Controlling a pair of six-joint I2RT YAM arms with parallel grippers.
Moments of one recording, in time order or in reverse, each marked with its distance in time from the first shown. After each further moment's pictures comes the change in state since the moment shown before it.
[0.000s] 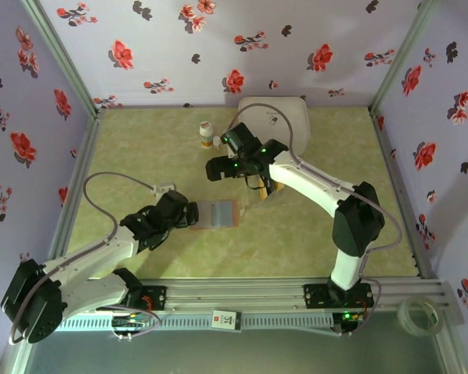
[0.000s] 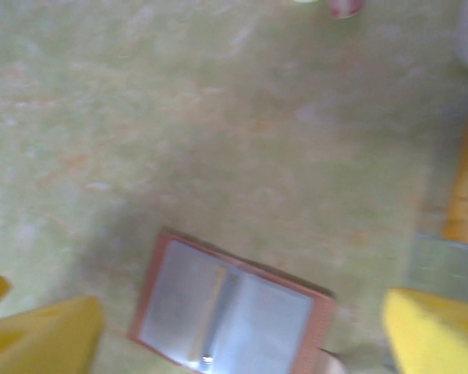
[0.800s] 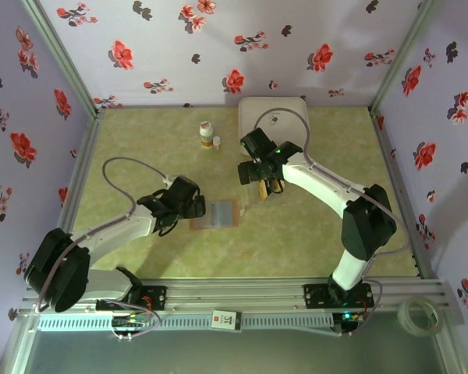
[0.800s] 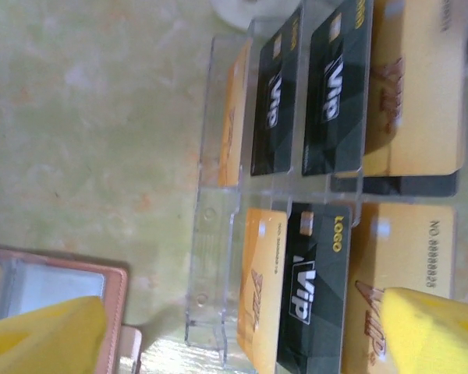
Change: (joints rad) left arm 0.052 0.269 0.164 -0.013 0.074 0.061; right arm -0.090 -0.060 -0.142 -0.107 0.214 -0.043
